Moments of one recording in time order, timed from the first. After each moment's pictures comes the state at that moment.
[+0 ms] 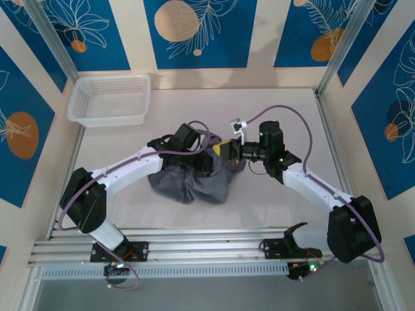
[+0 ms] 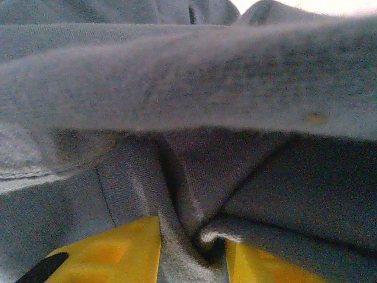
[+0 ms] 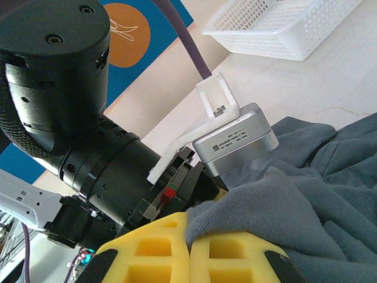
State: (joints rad) left arm -0.74 1.59 1.21 -0.57 0.30 -0.61; right arm 0.43 1.25 0.79 0.13 -0.81 0.40
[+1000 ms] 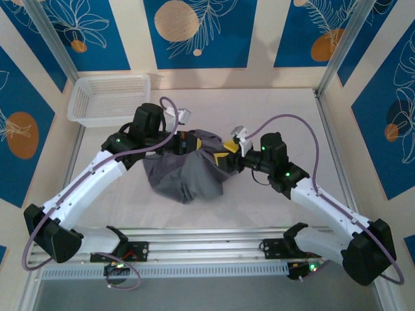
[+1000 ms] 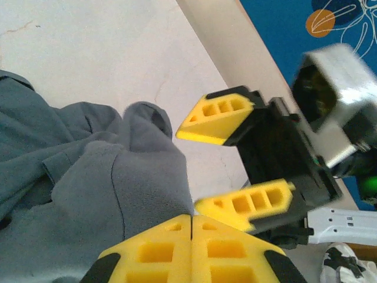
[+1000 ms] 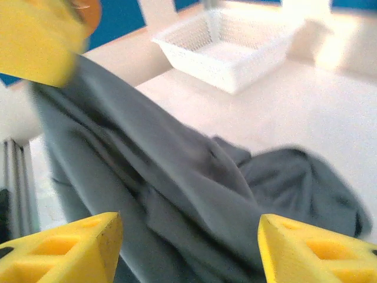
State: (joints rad) left arm -0.60 1.29 1.31 -0.61 0.54 -0.46; right arm 0.56 1.06 0.74 0.02 -0.44 0.01
